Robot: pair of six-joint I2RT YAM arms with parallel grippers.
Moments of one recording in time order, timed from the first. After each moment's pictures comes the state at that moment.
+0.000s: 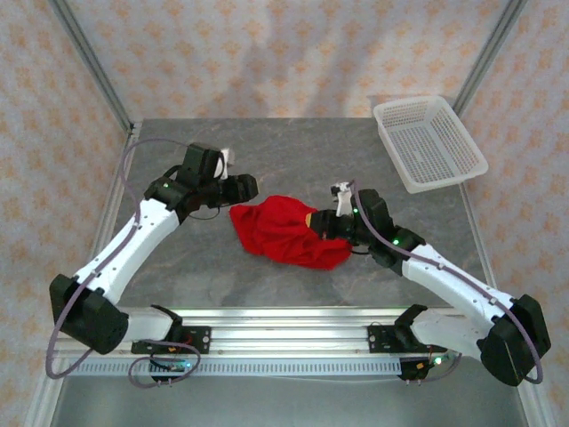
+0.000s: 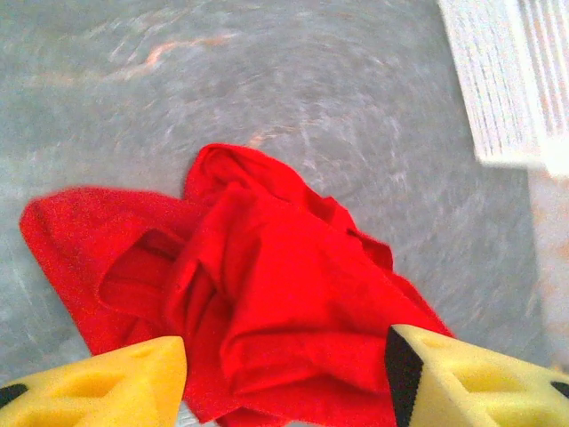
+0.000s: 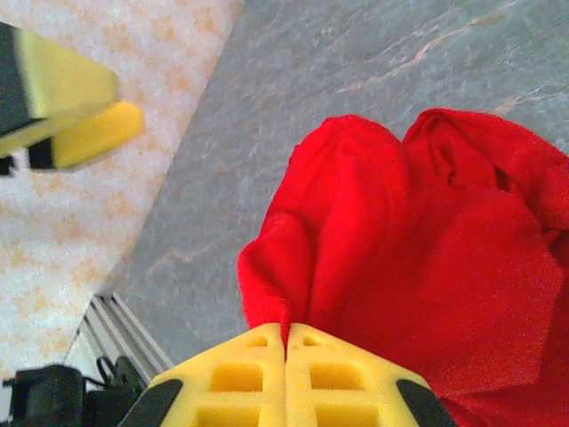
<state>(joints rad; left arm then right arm) -0.39 1.31 1.24 -0.74 0.23 -0.55 0.64 1.06 0.73 -0.16 -0.33 0.63</state>
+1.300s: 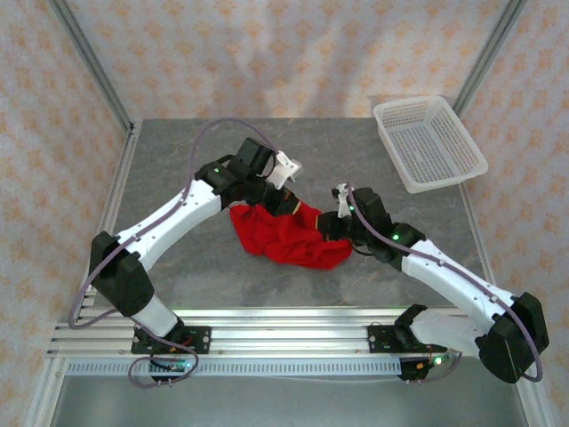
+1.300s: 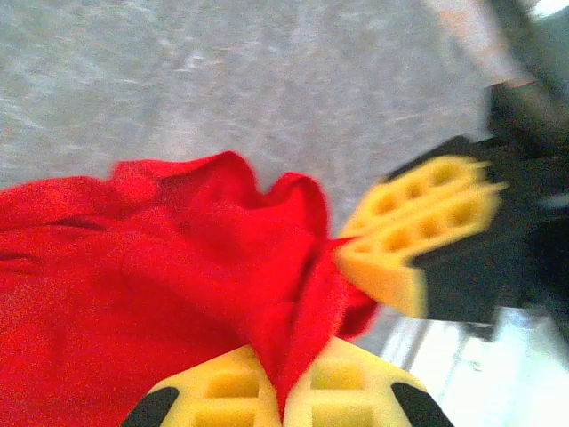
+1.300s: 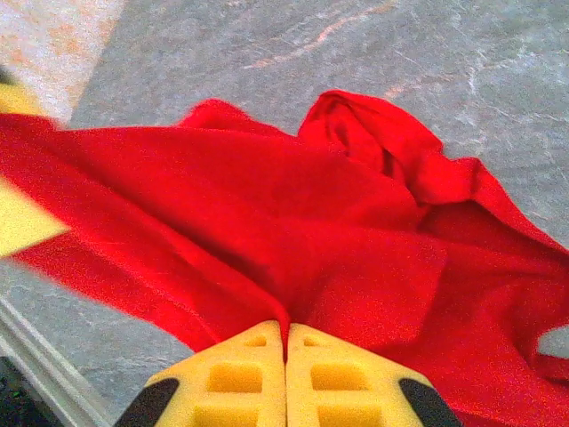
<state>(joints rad) -0.58 1.59 1.46 -0.78 0.55 -0.10 0.64 1.07 0.78 -0.36 -0.15 0.51</state>
